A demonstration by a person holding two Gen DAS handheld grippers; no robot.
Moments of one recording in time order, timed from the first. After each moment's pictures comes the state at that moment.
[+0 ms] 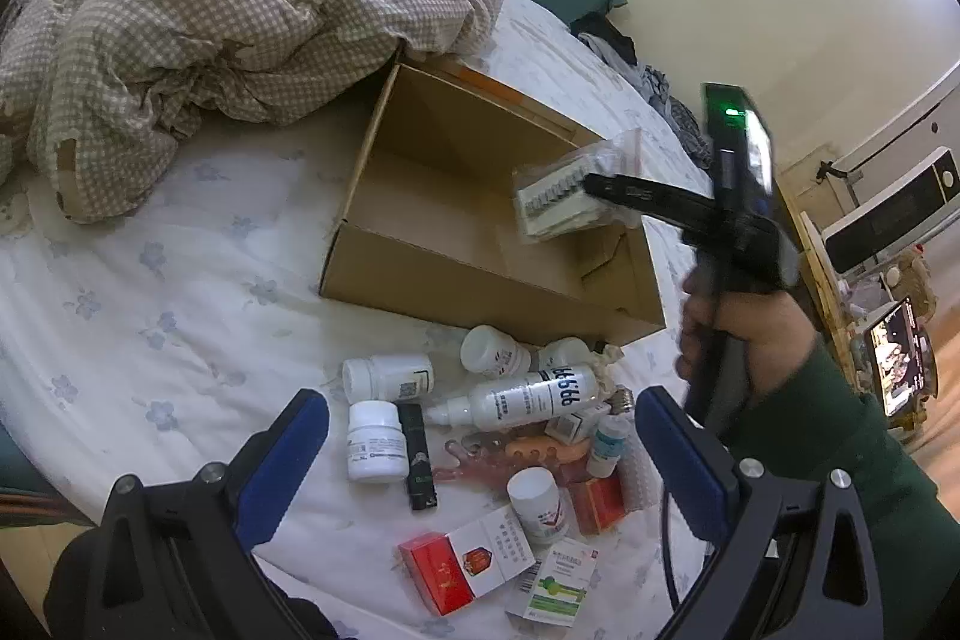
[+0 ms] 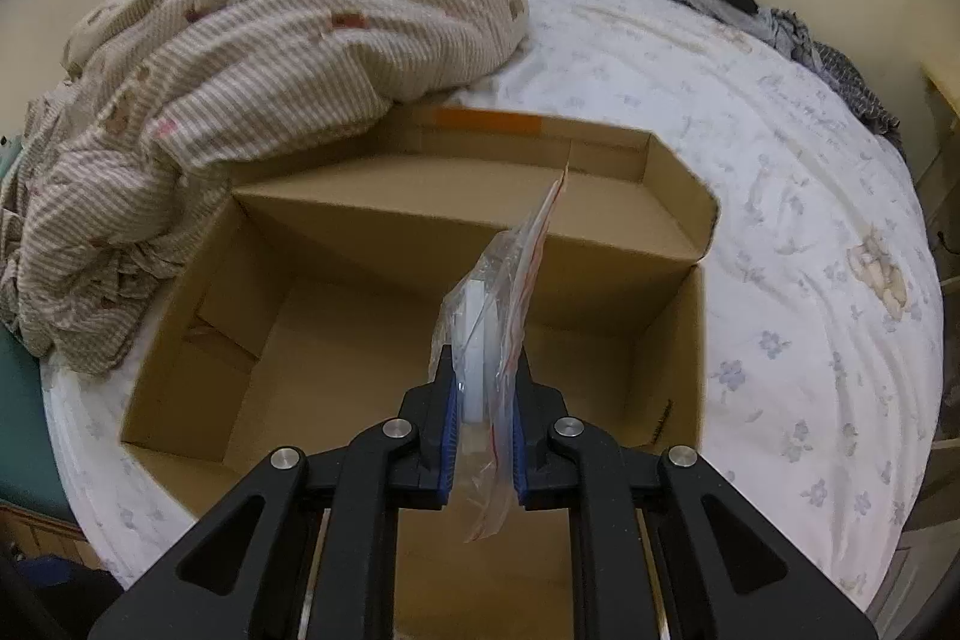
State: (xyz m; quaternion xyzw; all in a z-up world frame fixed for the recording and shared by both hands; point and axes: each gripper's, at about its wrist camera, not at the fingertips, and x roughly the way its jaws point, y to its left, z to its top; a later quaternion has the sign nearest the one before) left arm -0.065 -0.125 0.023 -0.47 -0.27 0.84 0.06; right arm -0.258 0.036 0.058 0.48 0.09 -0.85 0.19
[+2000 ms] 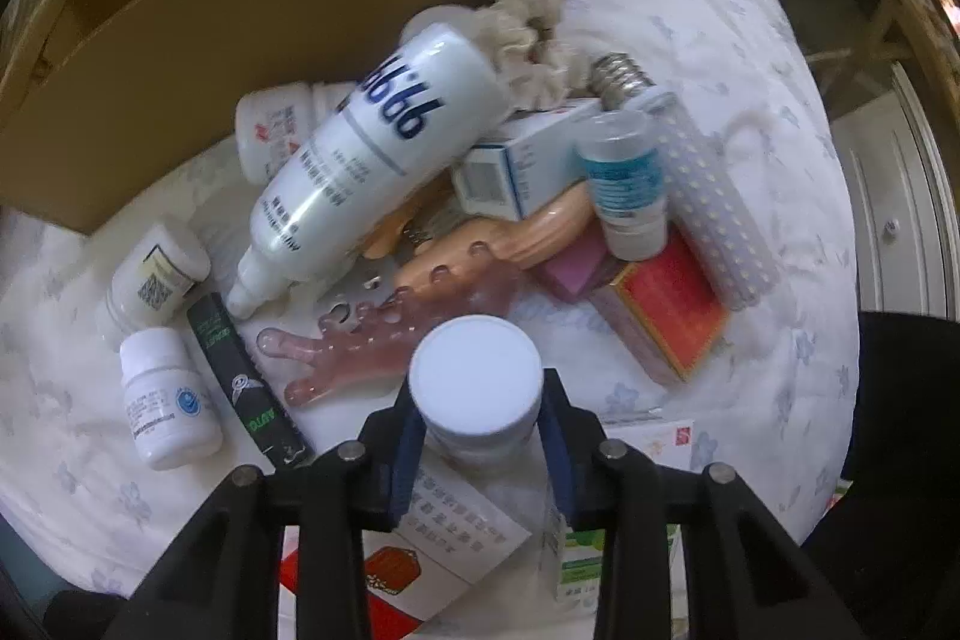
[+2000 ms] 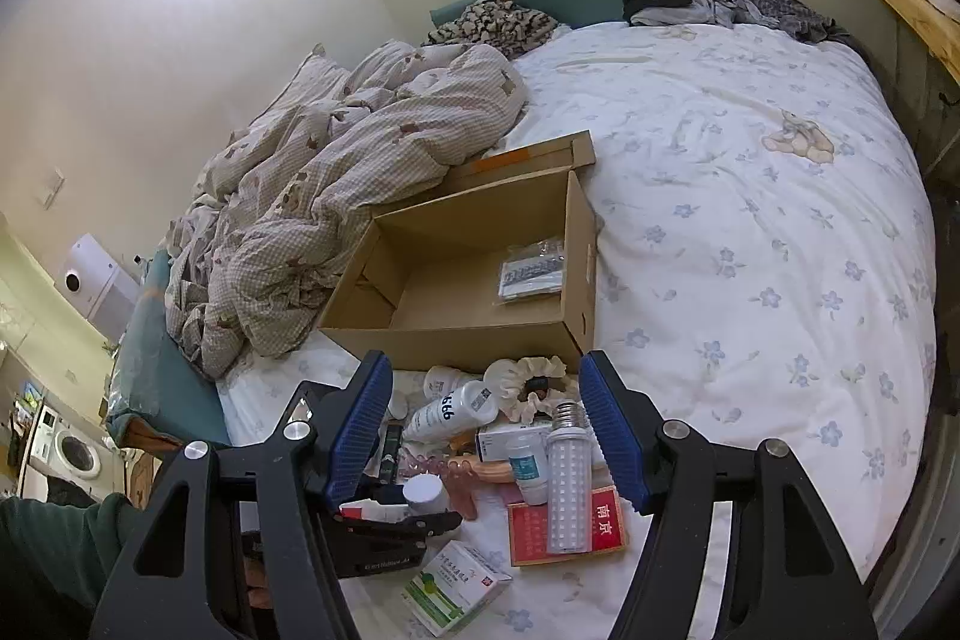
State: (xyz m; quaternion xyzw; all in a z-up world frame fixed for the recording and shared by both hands) left arm -0.079 0.044 -0.092 -0.66 0.02 0.74 0.16; right arm -0.079 0.224 0.141 0.41 -0.10 -0.86 0.28
